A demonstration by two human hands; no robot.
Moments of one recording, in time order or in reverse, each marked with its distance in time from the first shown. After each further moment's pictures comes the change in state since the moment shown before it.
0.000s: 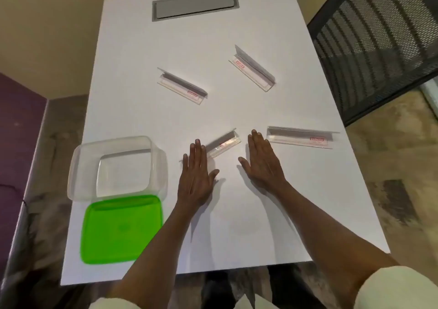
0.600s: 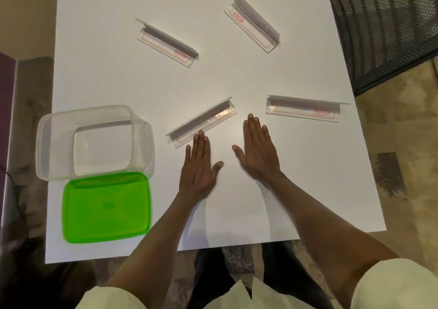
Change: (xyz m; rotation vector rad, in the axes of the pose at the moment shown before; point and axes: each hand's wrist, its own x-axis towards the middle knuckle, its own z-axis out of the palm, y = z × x) left_hand -0.031 0.008 0.069 -0.064 -0.158 0.001; right_hand -0.027 0.004 0.044 -0.067 -0.119 0.044
